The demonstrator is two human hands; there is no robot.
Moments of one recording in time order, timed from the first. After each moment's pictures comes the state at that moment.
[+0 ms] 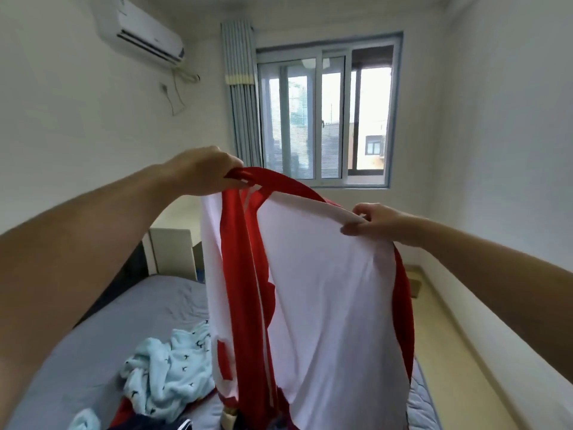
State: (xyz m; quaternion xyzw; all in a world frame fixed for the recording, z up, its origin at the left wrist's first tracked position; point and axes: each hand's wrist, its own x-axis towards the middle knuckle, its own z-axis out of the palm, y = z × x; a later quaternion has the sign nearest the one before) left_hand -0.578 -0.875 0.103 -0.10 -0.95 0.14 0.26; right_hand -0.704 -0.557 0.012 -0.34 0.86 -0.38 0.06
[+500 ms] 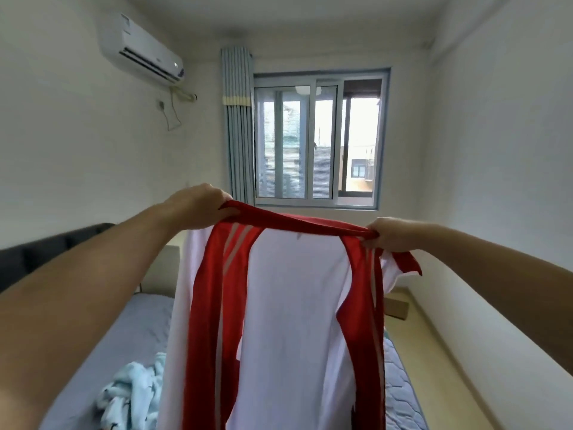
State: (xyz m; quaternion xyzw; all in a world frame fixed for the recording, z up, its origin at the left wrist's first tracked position) left_hand -0.572 -0.927 0.070 -0.04 -0.96 0.07 0.26; right_hand -0.704 -0.577 0.041 -0.34 0.94 -0.07 0.00
